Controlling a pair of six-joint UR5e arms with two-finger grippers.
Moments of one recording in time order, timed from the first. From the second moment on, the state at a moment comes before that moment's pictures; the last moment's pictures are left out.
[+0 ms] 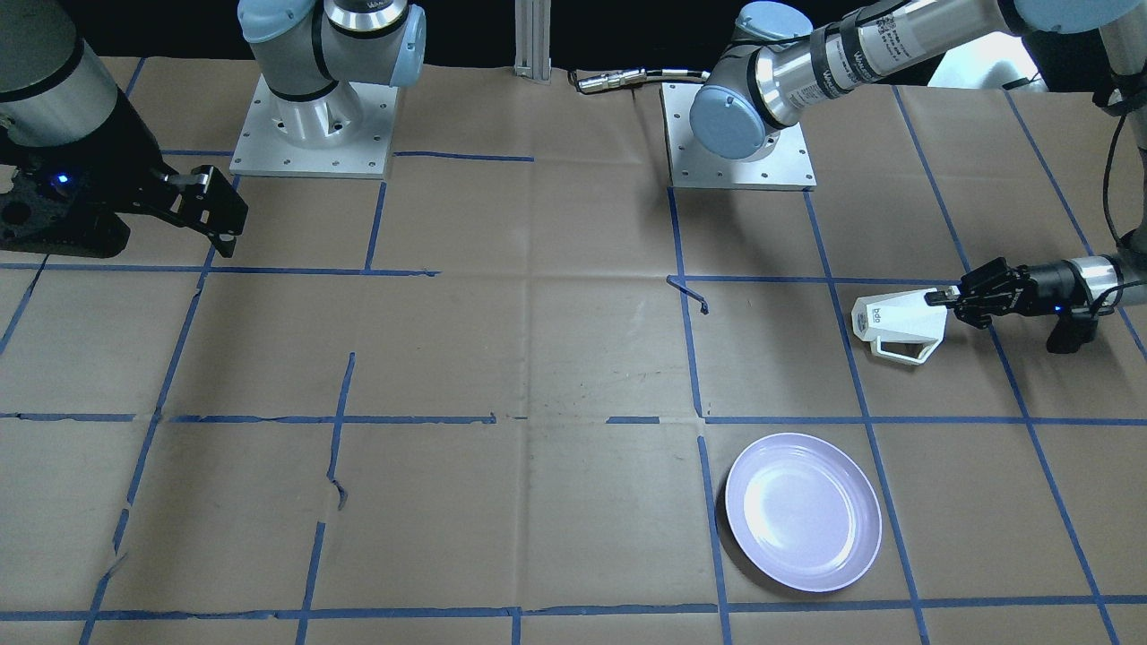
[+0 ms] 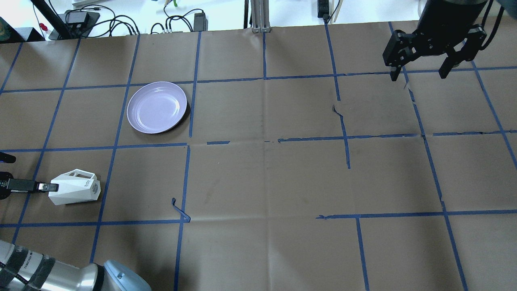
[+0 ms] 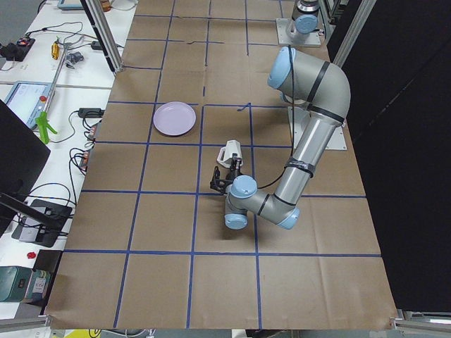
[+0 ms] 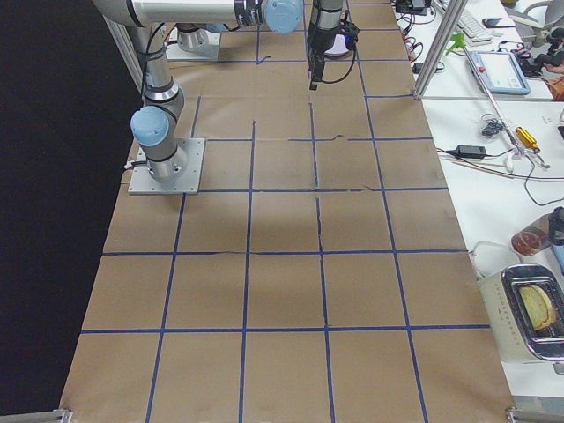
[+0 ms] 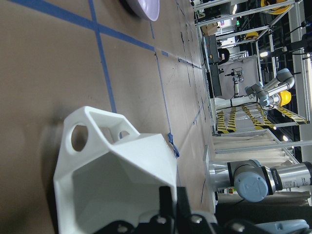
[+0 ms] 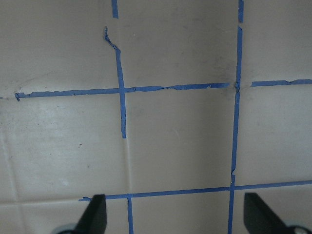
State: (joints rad) left arm -0.49 -2.27 -1.56 -2.14 1.10 1.61; right arm 1.47 -1.48 1.43 -1.44 -1.64 -0.06
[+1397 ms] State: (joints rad) left arm -0.92 -1.65 -1.46 -1.86 1.32 0.70; right arm 1.47 -1.48 1.43 -1.44 -1.64 -0.06
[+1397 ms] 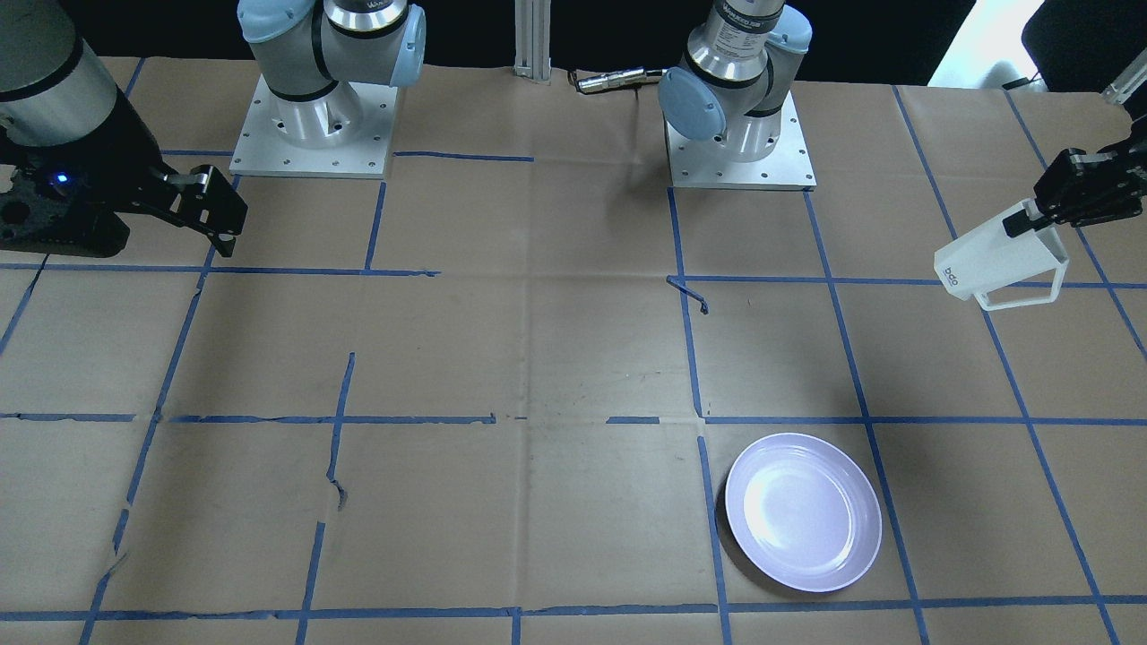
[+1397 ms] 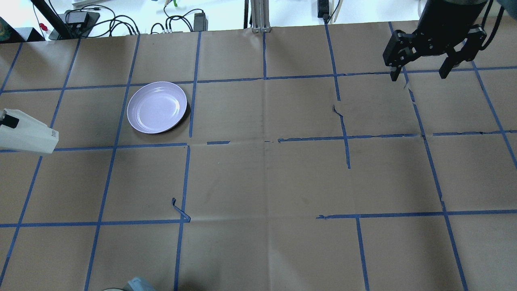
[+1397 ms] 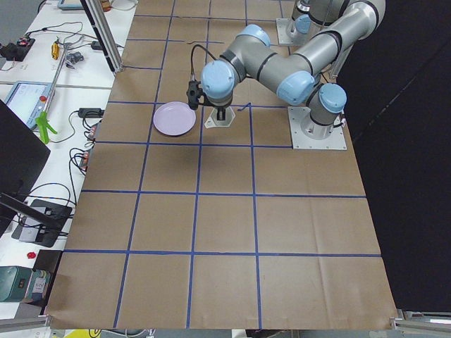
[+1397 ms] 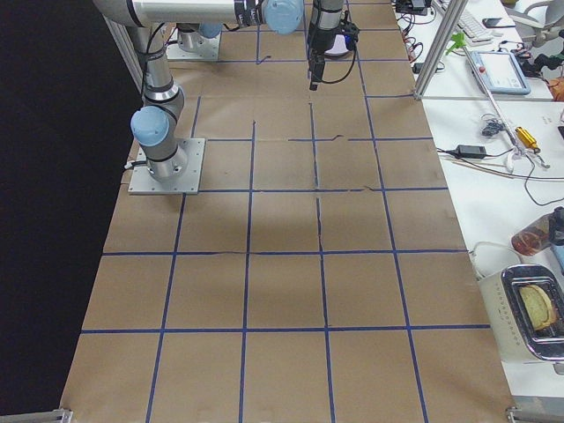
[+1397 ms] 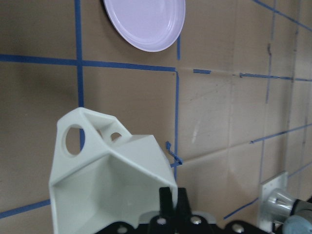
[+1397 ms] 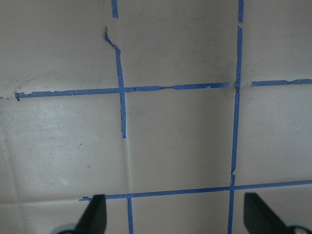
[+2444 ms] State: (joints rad) left arm -1.51 -1.80 -1.41 -1.43 1.61 0.27; right arm 1.47 -1.48 1.43 -1.44 -1.64 -0.06
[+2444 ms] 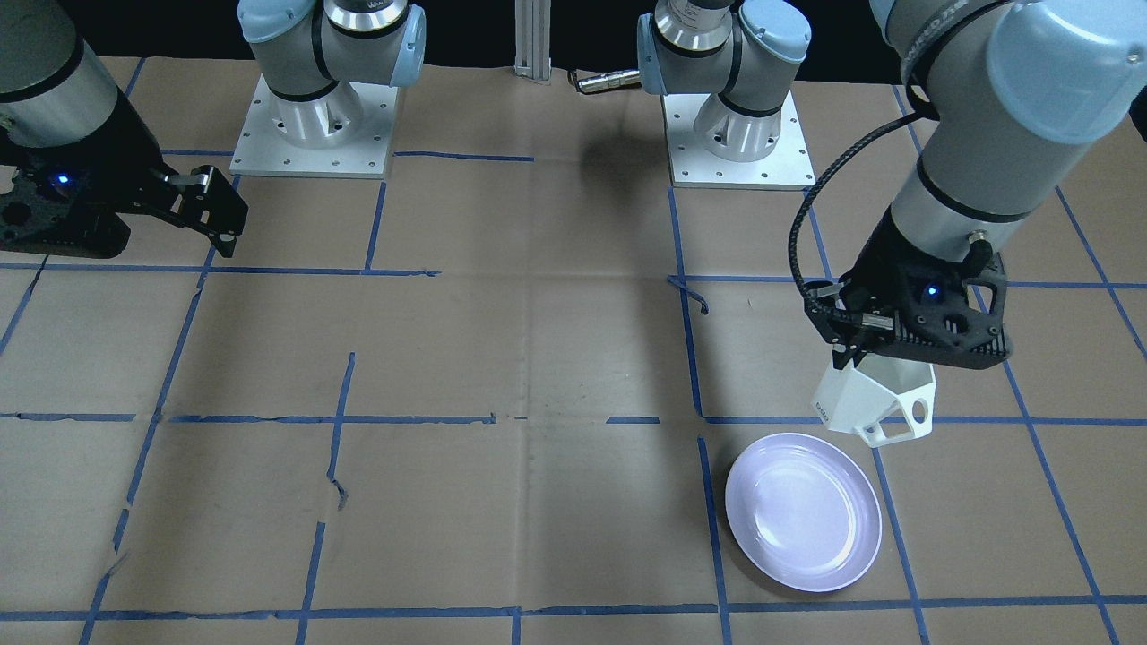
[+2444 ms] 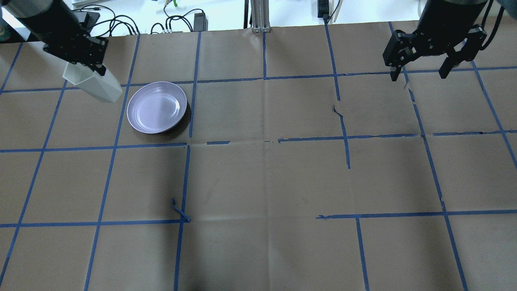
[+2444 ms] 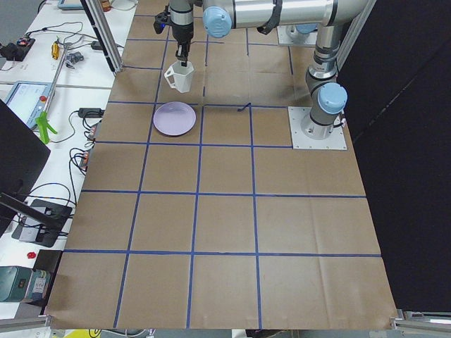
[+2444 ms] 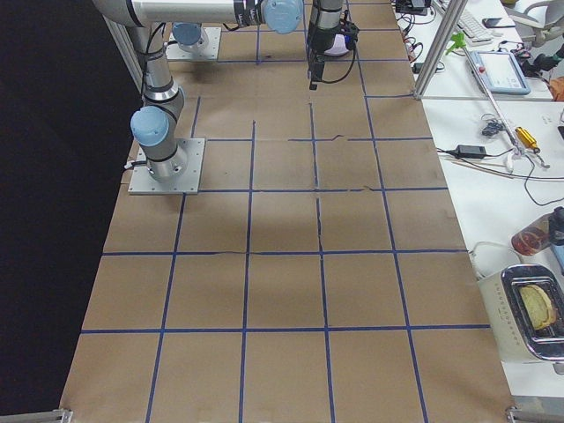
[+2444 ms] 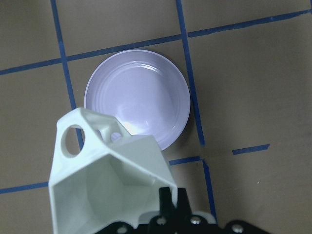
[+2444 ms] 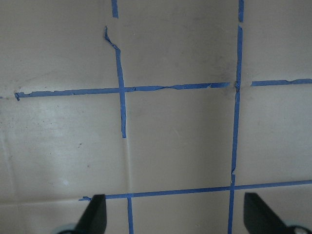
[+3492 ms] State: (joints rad) left arm -1.47 -2.05 -1.46 -1.25 1.61 0.35; right arm 1.47 -1.48 1.43 -1.44 -1.64 -0.06
